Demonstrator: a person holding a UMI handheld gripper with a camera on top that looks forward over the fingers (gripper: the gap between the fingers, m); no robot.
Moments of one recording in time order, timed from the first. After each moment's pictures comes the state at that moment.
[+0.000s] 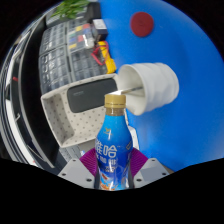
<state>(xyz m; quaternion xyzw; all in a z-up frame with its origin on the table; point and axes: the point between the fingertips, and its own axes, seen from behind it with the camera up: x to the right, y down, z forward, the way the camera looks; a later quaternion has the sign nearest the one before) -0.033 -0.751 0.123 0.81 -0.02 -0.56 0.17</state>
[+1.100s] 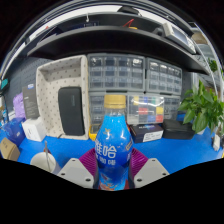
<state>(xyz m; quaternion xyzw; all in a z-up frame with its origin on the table) -0.057 -0.458 0.076 0.60 0.57 -0.37 -0.42</state>
